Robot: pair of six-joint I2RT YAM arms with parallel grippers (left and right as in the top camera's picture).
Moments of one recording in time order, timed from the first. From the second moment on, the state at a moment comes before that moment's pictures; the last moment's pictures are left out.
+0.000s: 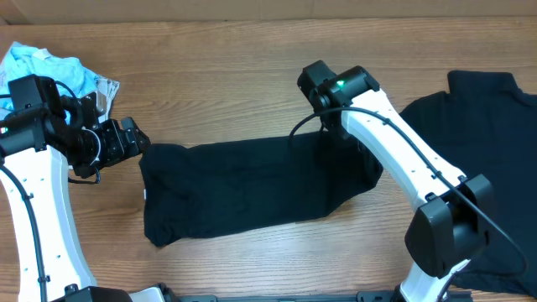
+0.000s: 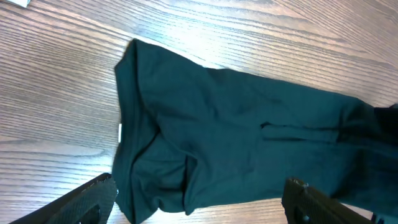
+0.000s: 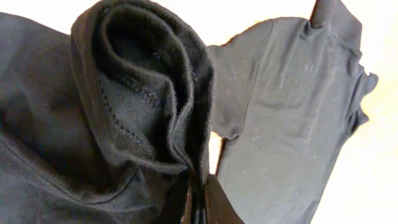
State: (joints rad) left arm 0.37 1.47 1.45 -1.31 0.36 -0.02; right arm 0.49 1.89 1.67 -1.38 0.56 0.21
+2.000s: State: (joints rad) left arm 0.17 1.47 0.77 -0.72 0.38 -0.05; right arm 0.16 1.80 1.62 -1.37 -0.05 0.14
